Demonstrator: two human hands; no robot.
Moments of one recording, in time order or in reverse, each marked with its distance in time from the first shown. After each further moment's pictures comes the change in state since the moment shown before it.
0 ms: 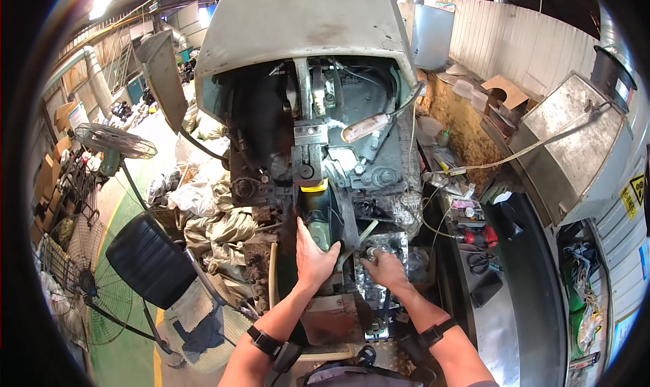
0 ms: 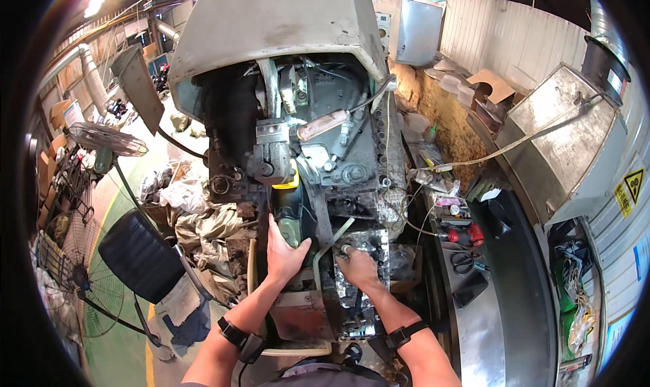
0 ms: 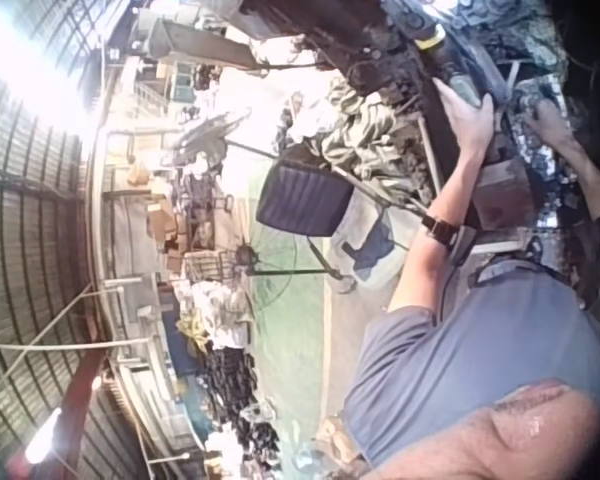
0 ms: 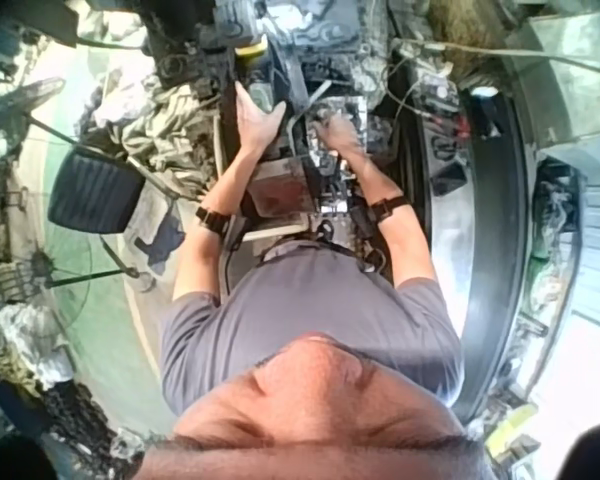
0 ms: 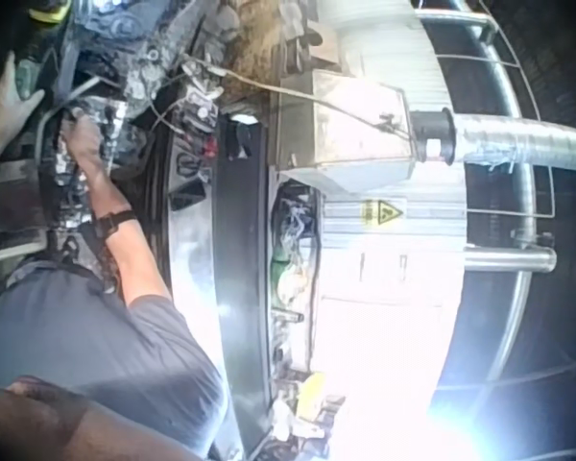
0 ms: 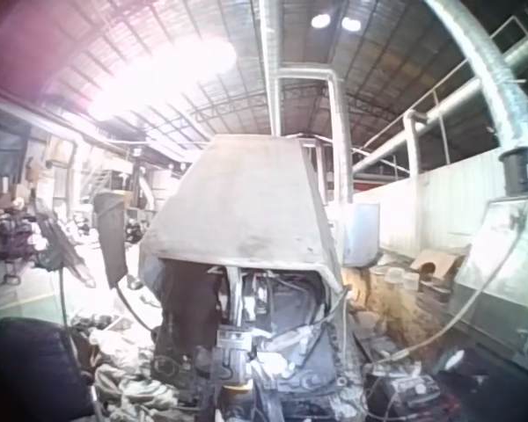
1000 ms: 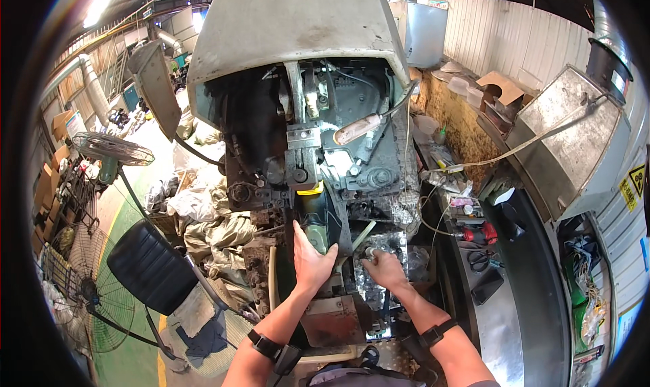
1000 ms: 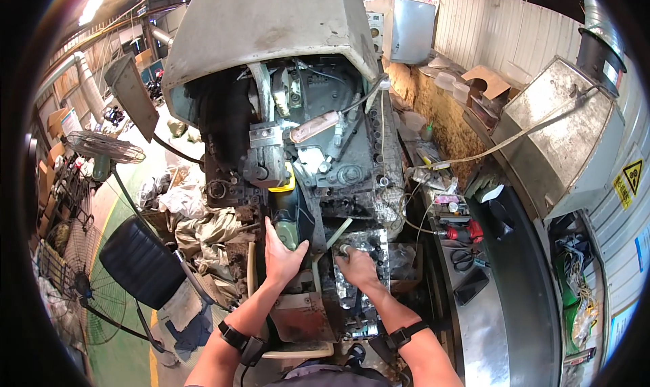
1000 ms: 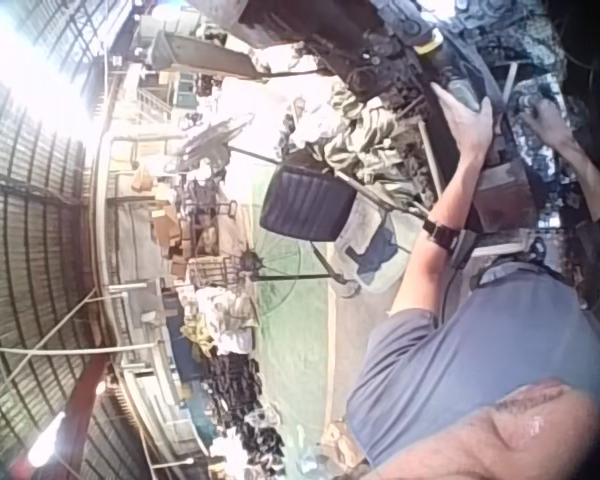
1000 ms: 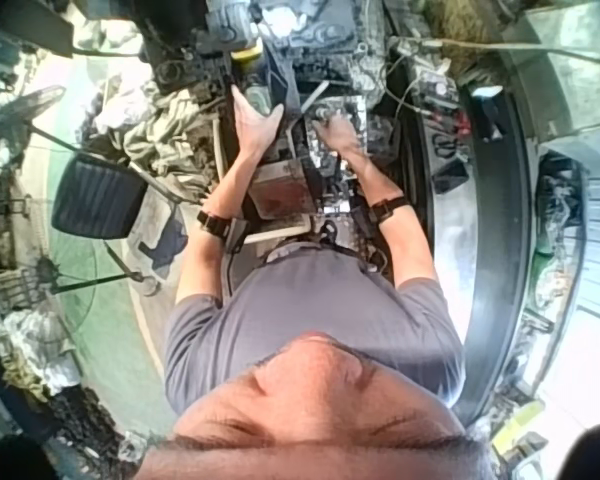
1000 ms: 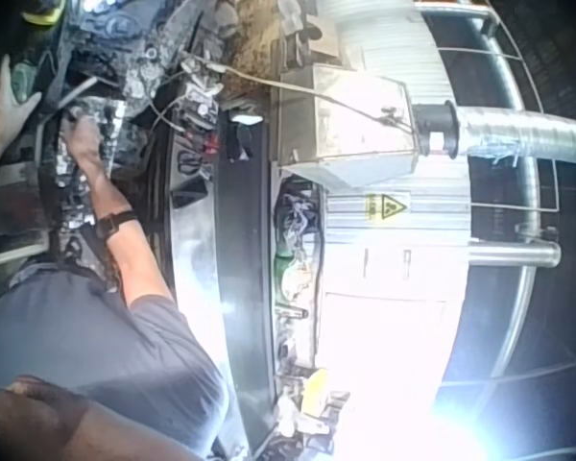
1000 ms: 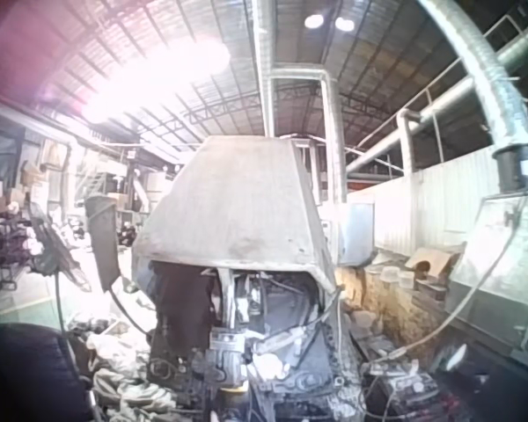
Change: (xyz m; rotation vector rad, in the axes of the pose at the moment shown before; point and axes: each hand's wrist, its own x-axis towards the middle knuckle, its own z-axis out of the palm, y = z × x) left_hand 0.000 0.000 0.000 0.056 0.022 0.020; right_hand -0.001 -0.001 -0.003 0.110 0.026 0.006
